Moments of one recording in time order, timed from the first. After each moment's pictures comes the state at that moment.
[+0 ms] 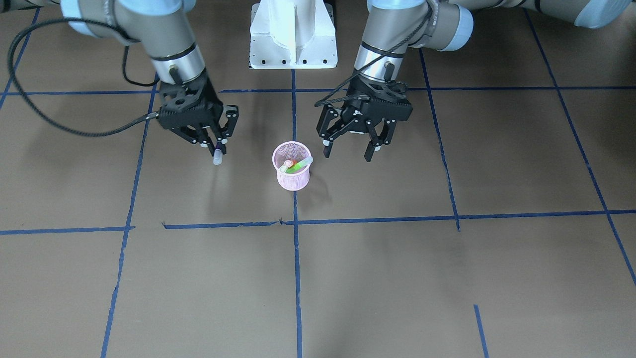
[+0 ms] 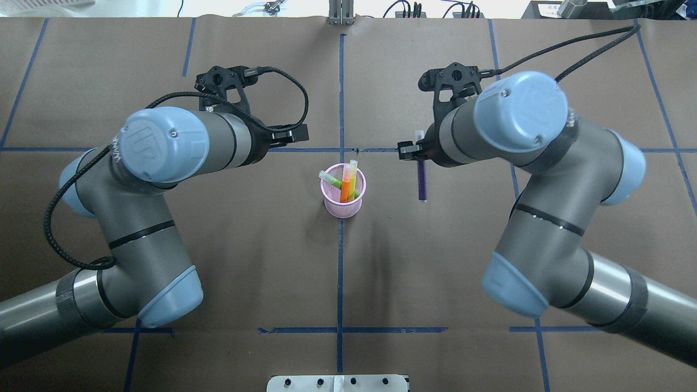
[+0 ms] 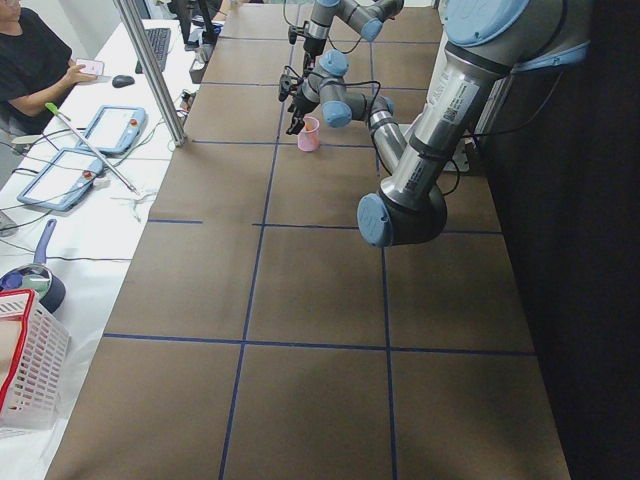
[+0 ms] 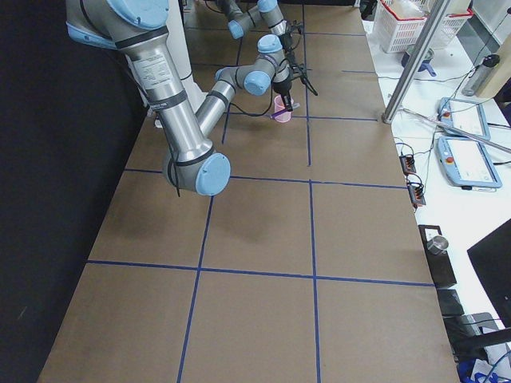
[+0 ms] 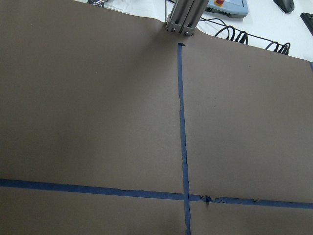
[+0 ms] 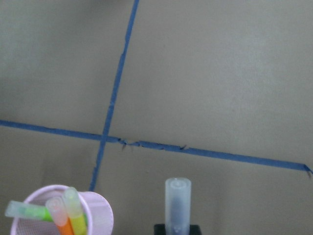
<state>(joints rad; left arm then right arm) -0.58 -2.11 -1.83 -1.93 -1.55 -1.31 0.60 -1.04 1.94 -1.49 1.67 1.06</state>
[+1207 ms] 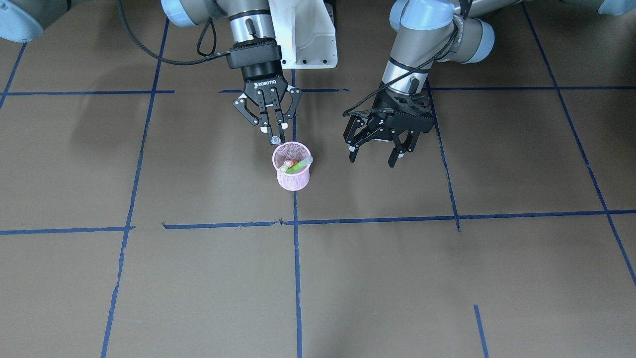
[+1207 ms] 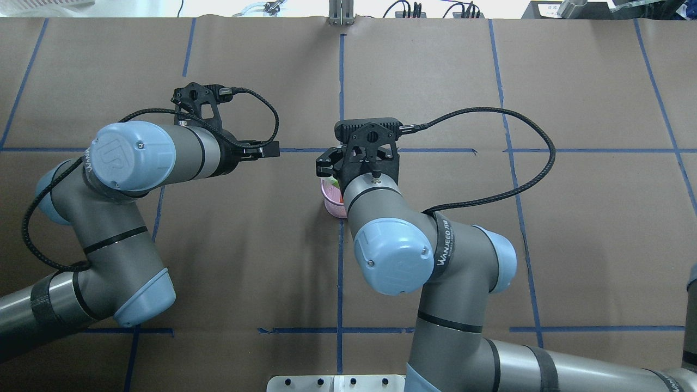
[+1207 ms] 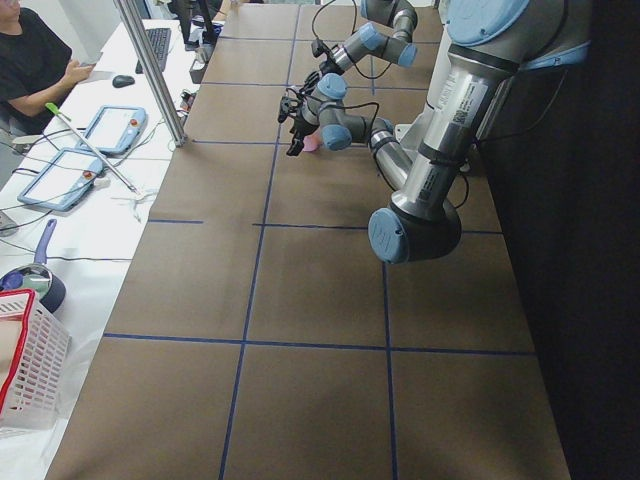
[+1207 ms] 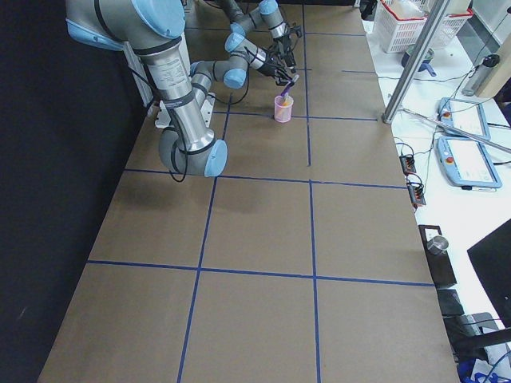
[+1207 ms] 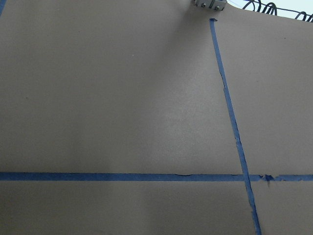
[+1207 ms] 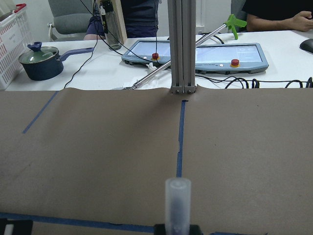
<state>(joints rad) -0.59 -2.02 -1.82 -1.99 -1.59 -1.23 0.32 -0.91 1.80 -1.33 0.96 1.20</state>
